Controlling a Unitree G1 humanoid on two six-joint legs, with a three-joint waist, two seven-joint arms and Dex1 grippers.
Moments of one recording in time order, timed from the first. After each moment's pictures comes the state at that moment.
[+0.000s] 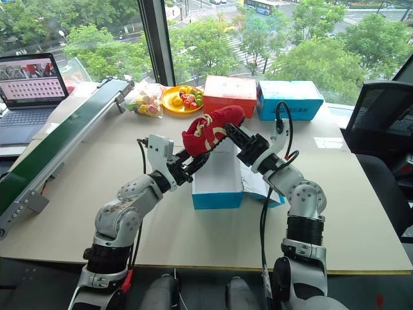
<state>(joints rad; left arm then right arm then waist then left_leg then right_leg) -0.44 0.12 -0.04 -0.23 -0.40 0.62 -0.35 -0.65 -0.16 -0.37 0.11 1.03 0.86 0.31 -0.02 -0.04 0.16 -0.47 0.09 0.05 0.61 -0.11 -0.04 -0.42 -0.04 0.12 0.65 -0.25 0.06</state>
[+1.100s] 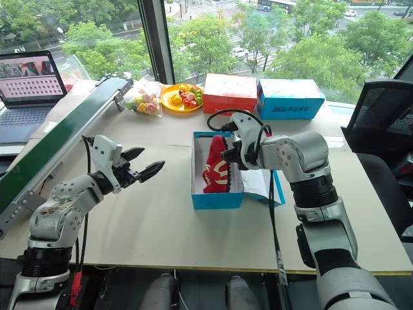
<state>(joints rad) -0.35 0.52 0.13 -0.18 -0.42 0.55 -0.59 -0.96 -0.49 0.18 0.07 0.59 1.35 0.20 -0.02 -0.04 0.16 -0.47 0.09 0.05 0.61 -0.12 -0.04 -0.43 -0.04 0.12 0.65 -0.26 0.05</state>
